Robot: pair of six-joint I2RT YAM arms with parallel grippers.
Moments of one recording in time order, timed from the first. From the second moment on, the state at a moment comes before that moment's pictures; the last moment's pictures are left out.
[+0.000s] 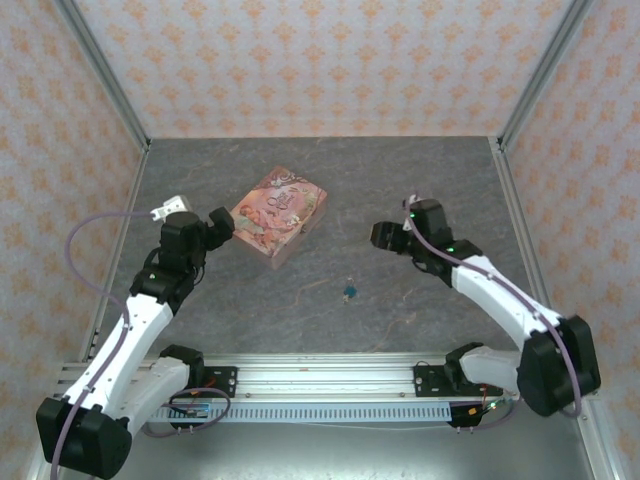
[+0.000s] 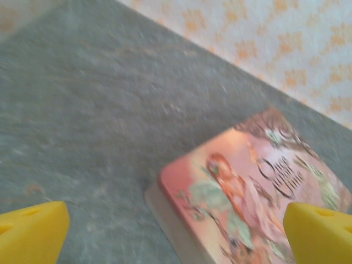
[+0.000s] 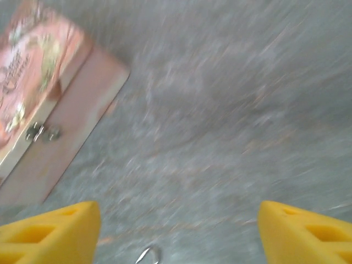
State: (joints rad) left arm -0.17 0.85 0.66 -0.32 -0.34 -0.57; right arm 0.36 1.15 0.77 -0.33 -0.06 0.47
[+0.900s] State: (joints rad) left arm -0.10 1.34 0.33 0.61 -0.43 -0.10; right arm 0.04 1.51 0.28 0.79 0.12 0.14
